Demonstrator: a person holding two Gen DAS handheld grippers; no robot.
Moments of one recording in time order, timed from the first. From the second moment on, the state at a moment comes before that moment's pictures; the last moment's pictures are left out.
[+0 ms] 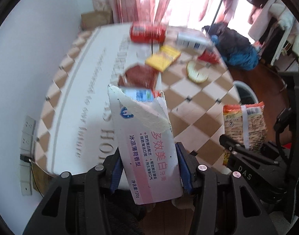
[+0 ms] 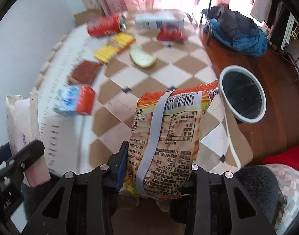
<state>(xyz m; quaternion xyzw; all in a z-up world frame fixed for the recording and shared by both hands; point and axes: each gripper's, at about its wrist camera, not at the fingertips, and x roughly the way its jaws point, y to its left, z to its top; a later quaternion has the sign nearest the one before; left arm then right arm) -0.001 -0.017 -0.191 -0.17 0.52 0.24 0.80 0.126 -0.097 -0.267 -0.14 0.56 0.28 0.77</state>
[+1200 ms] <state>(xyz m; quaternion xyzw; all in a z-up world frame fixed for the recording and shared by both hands) 0.508 -0.177 -0.332 -0.15 0.65 0.00 0.75 0.508 -0.371 -0.375 0.03 0.63 0.16 0.76</state>
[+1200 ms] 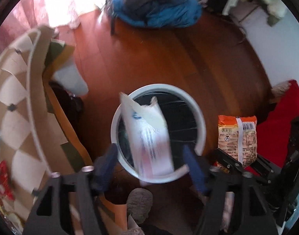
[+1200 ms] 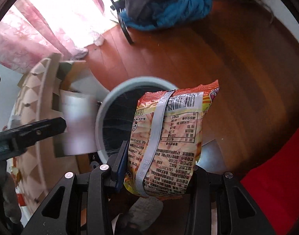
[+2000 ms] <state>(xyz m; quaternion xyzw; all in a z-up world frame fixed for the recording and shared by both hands) 0.444 -0.180 -0.321 -0.10 0.63 0.09 0.76 0.474 -0.376 -0.373 -0.03 0.65 0.08 0.76</state>
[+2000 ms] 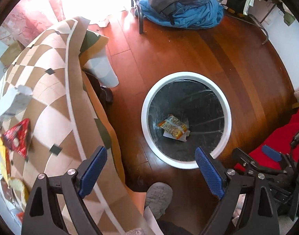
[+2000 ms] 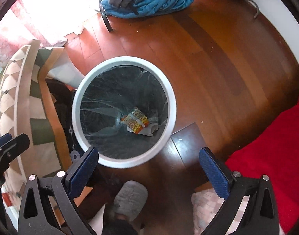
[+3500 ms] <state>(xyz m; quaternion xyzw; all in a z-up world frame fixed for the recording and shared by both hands) 0.080 0.123 -0.311 -0.55 0.49 0.29 0.61 0.285 -0.001 -0.308 -0.18 0.60 0.30 0.72</state>
